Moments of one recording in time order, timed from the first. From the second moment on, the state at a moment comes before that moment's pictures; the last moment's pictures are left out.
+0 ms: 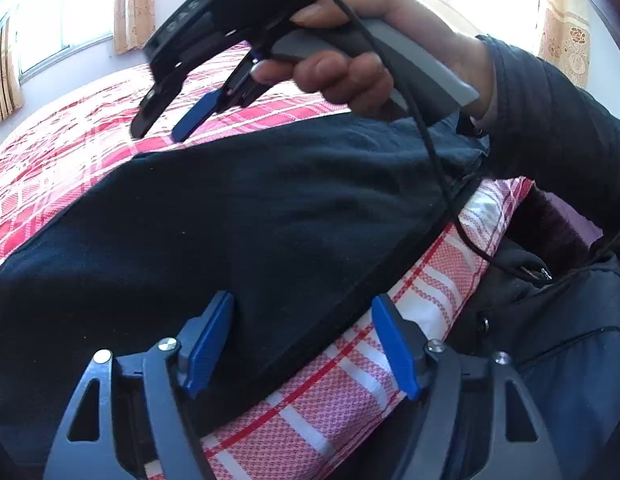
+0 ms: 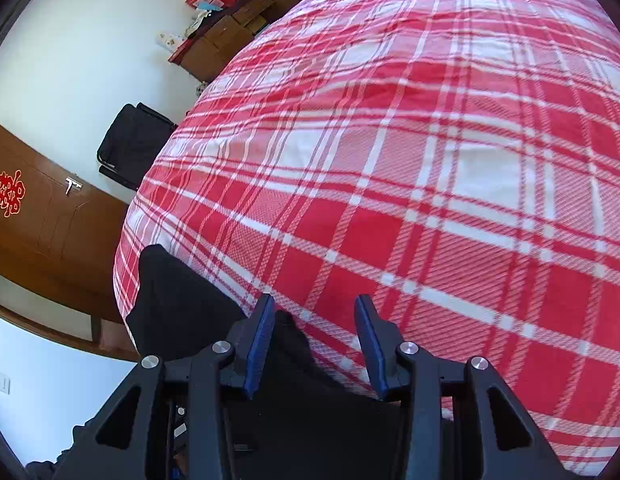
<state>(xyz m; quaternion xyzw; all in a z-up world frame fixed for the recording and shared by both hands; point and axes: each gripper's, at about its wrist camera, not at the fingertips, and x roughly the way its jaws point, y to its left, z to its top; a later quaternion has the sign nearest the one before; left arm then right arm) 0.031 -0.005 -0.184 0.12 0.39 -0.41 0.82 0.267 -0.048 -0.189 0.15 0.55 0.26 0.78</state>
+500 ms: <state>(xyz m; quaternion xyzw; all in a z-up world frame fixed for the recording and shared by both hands) 0.029 -0.003 -0.182 0.13 0.39 -0.42 0.81 0.247 -0.031 -0.160 0.15 0.50 0.29 0.81</state>
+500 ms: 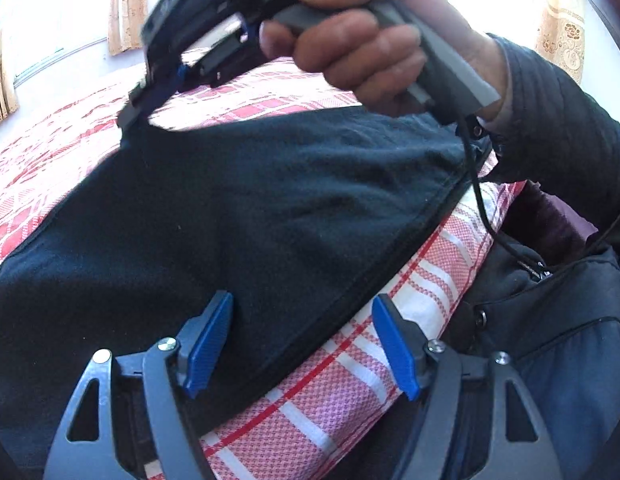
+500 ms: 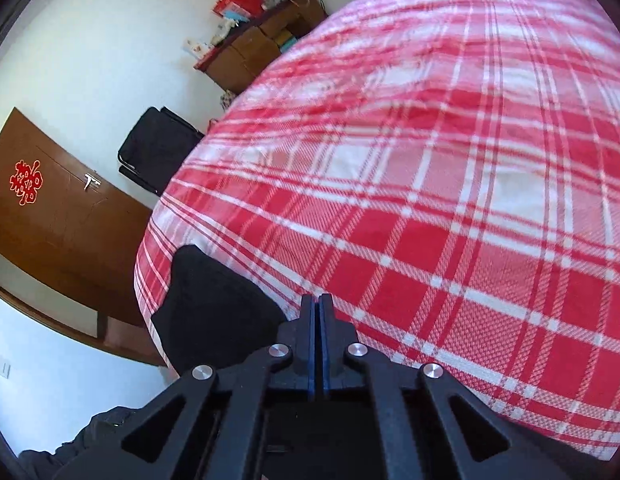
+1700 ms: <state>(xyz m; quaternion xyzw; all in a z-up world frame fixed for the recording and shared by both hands) 0.023 -0.016 -0.177 0.12 0.38 -0.41 0.82 0.069 -0.215 -0.170 -0.03 0.52 0.05 0.85</state>
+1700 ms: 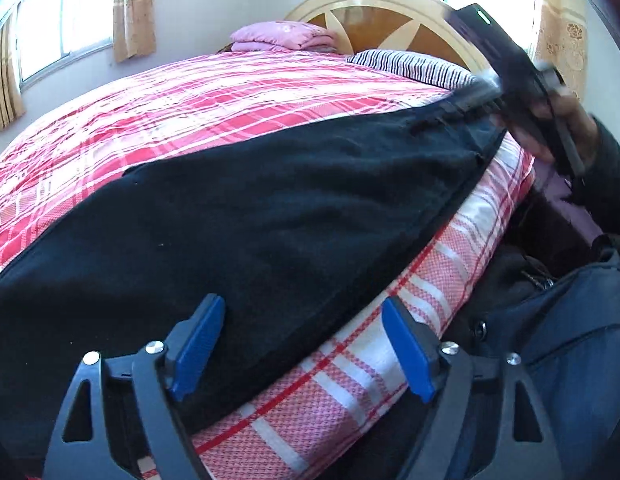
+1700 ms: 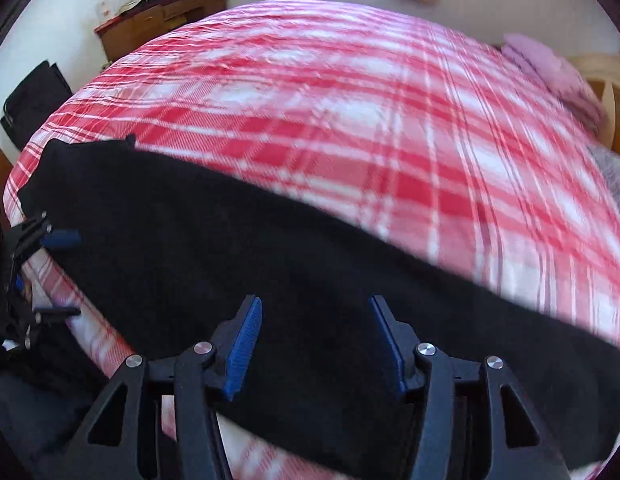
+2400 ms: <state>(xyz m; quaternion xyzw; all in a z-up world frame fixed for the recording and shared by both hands) 0.022 -0.049 -0.165 0.10 0.41 -0.46 0.78 0.040 -0.153 -0.197 -0.06 0.51 0.23 0.83</state>
